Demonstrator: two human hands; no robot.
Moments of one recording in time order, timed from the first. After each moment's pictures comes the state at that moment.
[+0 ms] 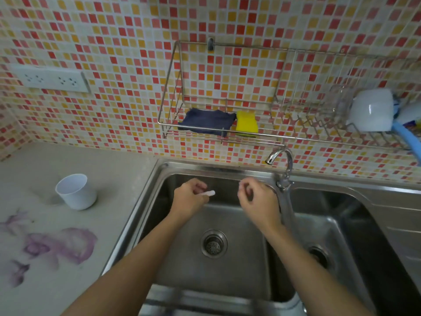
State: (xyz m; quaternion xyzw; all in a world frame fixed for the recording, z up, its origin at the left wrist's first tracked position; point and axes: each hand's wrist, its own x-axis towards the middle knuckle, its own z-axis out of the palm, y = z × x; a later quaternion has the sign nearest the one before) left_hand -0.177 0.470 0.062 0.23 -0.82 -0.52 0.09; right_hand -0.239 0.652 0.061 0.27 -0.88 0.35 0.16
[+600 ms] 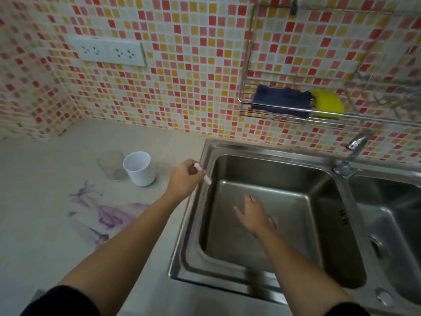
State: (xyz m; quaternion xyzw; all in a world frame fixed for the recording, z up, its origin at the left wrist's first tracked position) left_hand -0.107 0.290 0.042 0.25 -0.82 -0.50 0.11; right_hand -0.182 0.491 -0.074 0.20 -0.94 0.22 -0.14
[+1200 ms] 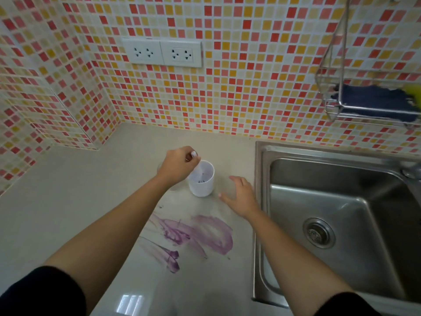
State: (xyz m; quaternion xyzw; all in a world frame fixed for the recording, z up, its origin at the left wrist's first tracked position) left_hand -0.077 0.071 0.060 0.19 -0.92 -0.34 0.10; right_hand -0.141 0.263 -0.053 0.25 -0.90 0.32 -0.13
